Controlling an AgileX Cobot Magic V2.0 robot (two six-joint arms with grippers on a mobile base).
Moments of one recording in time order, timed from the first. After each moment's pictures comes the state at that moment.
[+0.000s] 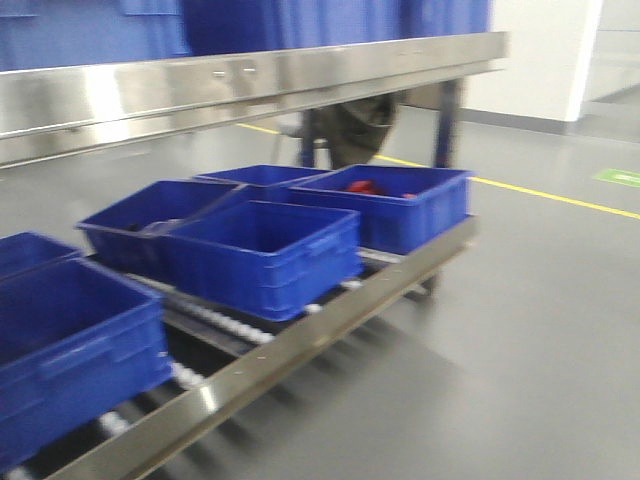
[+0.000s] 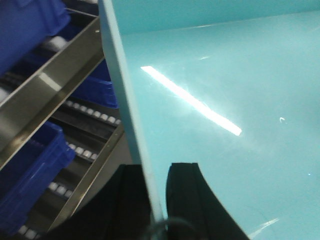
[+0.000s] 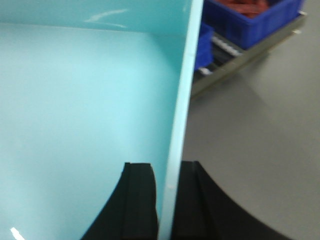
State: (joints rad) left arm -0.30 1.35 -1.68 -0.01 1.00 -0.08; right arm 0.24 1.44 -1.71 0.07 0.99 0.13
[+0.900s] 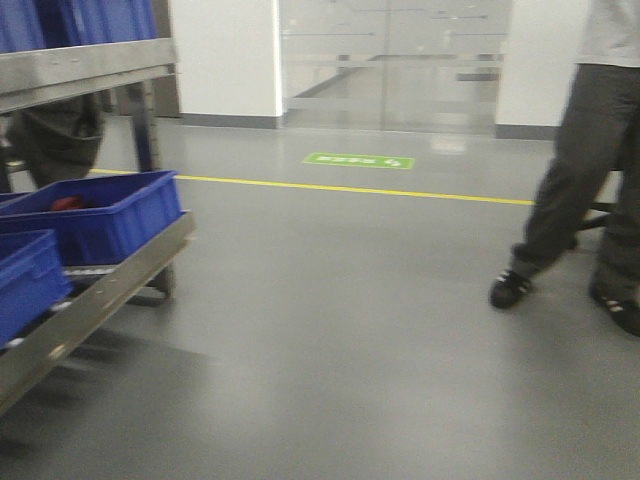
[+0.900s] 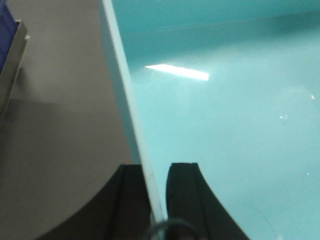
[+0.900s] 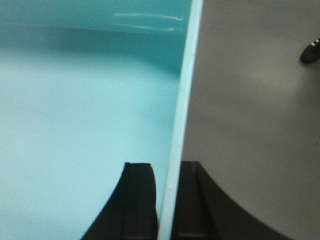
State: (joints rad) left arm -0.30 1.35 -1.68 -0.01 1.00 -0.08; right arm 0.24 1.44 -1.71 0.07 0.99 0.13
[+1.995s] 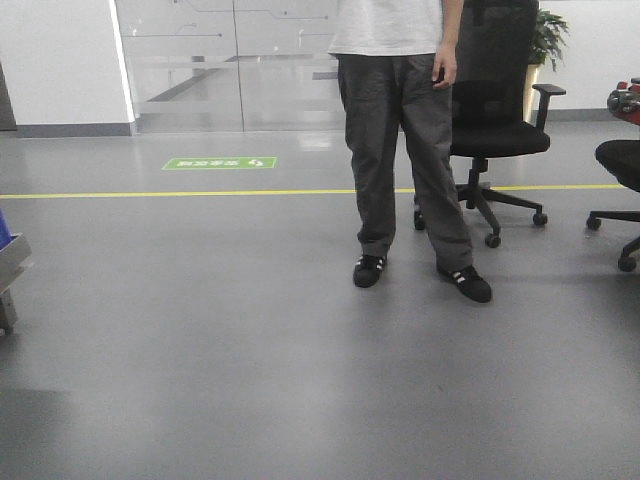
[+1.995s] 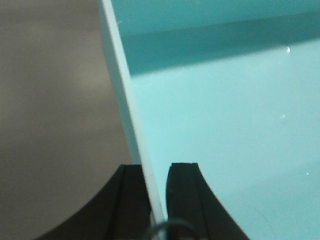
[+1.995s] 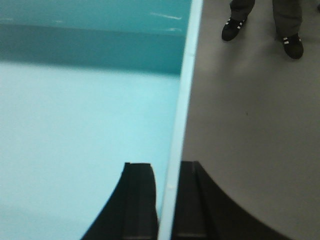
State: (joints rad) left arm -0.30 1.35 -1.68 -0.01 1.00 -0.08; right arm 0.24 1.44 -1.71 0.07 0.99 0.13
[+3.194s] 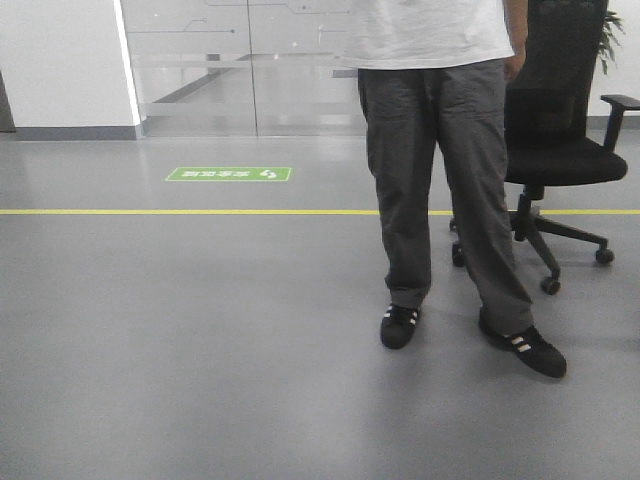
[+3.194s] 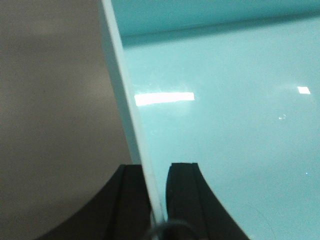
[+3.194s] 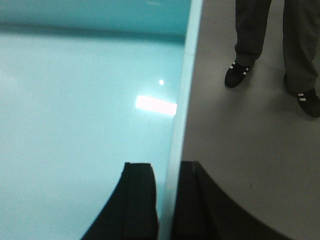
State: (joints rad) left arm -0.30 1.35 -1.68 -0.01 1.00 -0.08; right arm 0.24 1.44 -1.71 0.07 0.99 0.13
